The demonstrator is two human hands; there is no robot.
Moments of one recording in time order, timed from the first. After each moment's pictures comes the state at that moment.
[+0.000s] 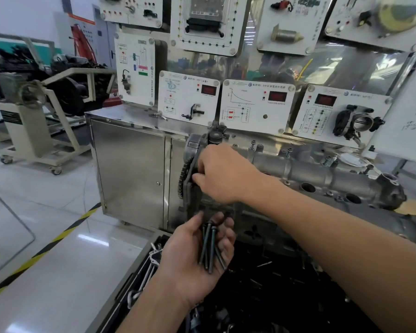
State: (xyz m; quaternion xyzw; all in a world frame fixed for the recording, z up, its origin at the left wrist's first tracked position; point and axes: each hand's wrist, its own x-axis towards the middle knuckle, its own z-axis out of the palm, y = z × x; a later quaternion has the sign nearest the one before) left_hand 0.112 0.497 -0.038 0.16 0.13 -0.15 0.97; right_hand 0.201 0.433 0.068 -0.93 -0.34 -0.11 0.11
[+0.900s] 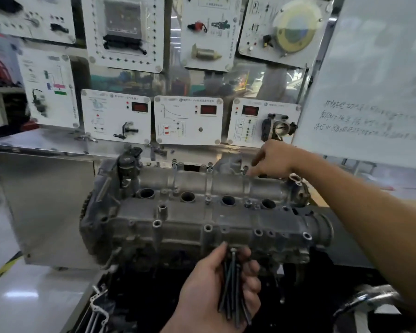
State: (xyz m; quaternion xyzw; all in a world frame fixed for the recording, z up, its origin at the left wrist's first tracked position) left_hand 0.130 0.373 -0.009 0.22 0.11 -0.34 0.91; right_hand 0.299 0.199 0.120 -0.99 -0.09 -0.05 0.04
